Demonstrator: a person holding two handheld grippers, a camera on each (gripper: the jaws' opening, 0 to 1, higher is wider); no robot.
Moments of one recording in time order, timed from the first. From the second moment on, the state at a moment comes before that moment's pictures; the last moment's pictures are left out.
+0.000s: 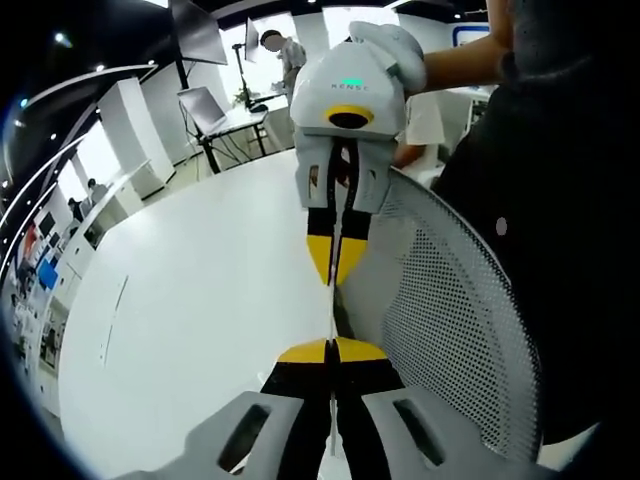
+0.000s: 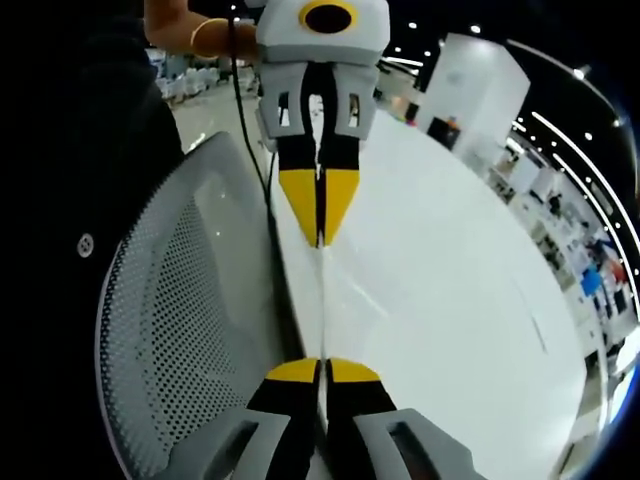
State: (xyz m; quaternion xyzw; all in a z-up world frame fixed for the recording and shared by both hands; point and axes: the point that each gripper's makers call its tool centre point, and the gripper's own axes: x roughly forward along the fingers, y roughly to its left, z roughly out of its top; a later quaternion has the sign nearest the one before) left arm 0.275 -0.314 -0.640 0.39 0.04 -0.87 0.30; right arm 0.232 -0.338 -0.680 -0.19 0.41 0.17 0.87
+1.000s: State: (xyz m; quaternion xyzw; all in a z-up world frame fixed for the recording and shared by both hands) left arm 0.287 -0.324 -0.637 0.39 0.05 -0.86 0.32; right arm 0.243 -0.344 -0.666 -0.16 0.38 0.12 0.90
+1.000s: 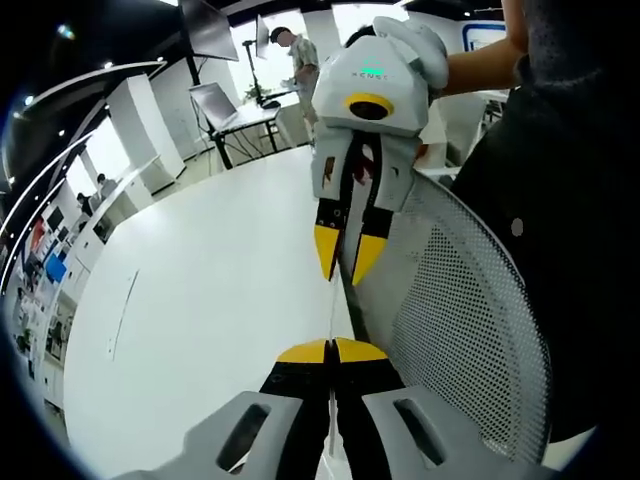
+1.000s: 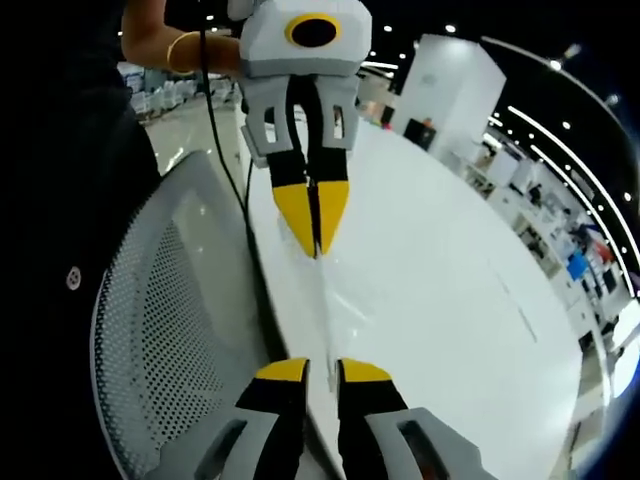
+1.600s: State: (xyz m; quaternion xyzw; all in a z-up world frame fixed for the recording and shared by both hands) left arm 0.288 -0.324 -0.637 0.39 0.05 -0.86 0.32; right arm 0.255 -0.341 -0.652 -0.15 0.35 0.11 0.92
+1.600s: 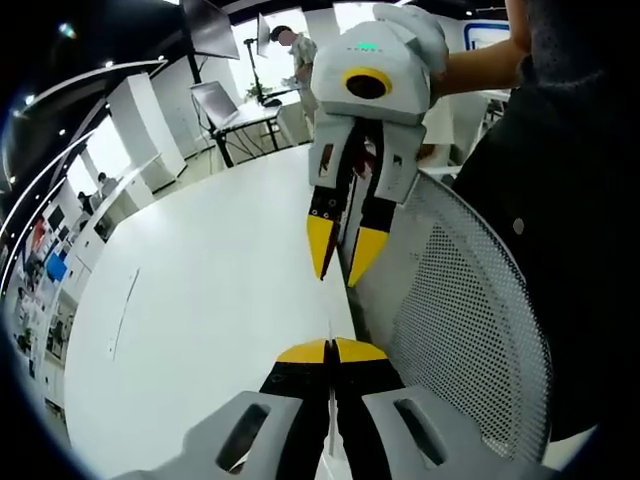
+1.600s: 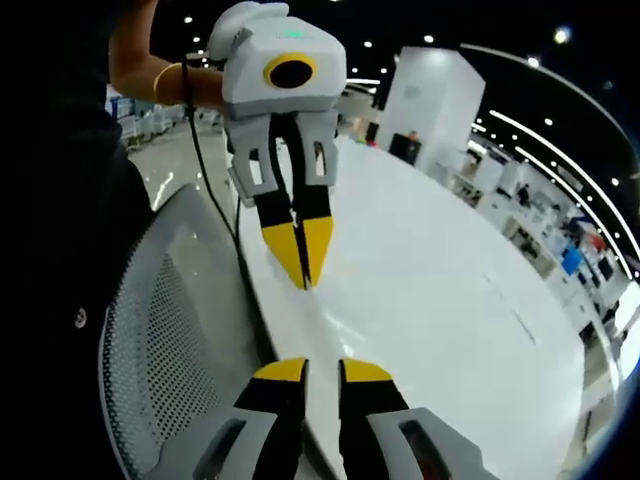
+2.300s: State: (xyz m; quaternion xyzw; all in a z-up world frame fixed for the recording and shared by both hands) left arm 0.285 -0.324 -0.633 0.39 0.03 -0.86 0.32; right arm 0.259 -0.336 -0.658 -0.15 0.36 0.12 0.91
